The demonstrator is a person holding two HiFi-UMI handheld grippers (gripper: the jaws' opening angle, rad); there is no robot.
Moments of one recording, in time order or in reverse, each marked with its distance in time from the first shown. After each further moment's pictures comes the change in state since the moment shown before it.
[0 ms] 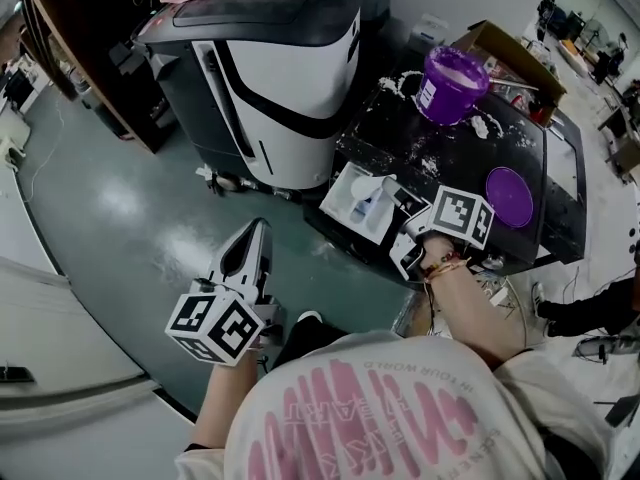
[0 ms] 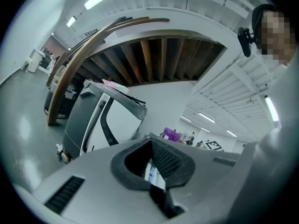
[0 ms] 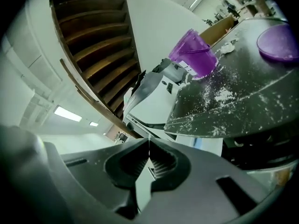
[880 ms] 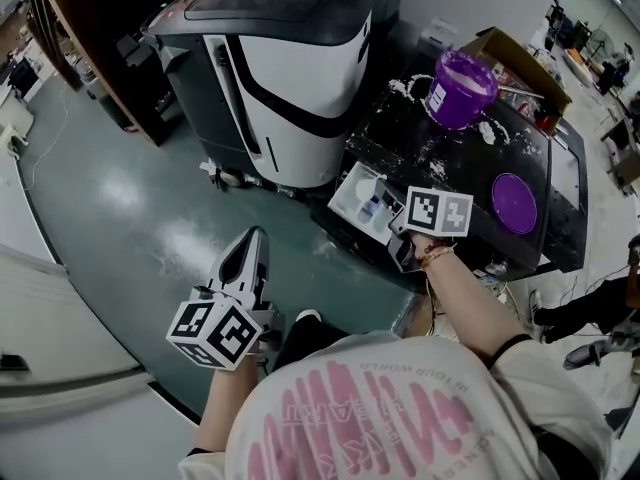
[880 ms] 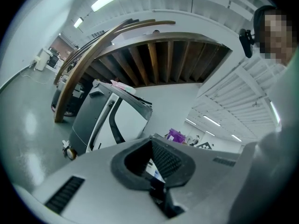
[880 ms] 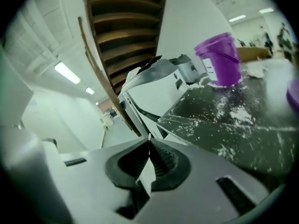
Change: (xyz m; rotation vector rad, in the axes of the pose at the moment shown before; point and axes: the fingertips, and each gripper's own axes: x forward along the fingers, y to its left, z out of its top) left arm -0.022 0.023 -0.008 -0.041 -0.018 0.052; right arm 0.042 -0.023 -0.021 -0.396 0.143 -0.143
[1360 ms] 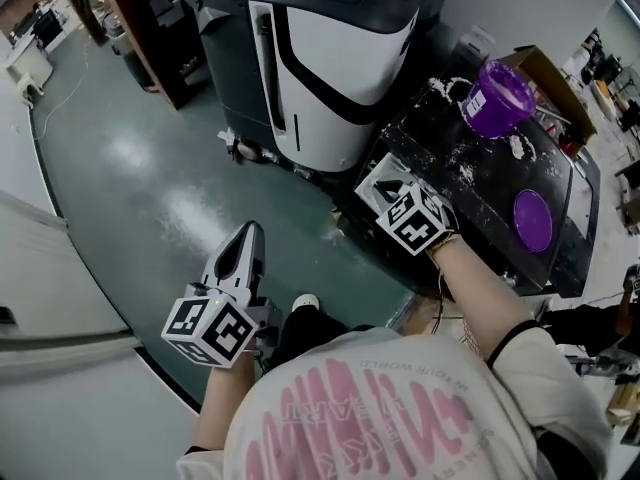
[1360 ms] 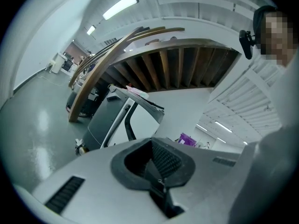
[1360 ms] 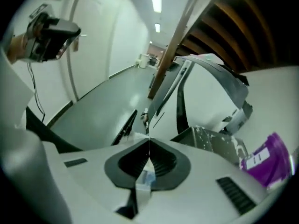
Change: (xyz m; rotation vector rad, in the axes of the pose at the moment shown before) left arm -0.045 0.043 -0.002 -0.059 -0.059 0.135; right arm 0.055 0.038 -0.066 -1.140 0.397 -0.005
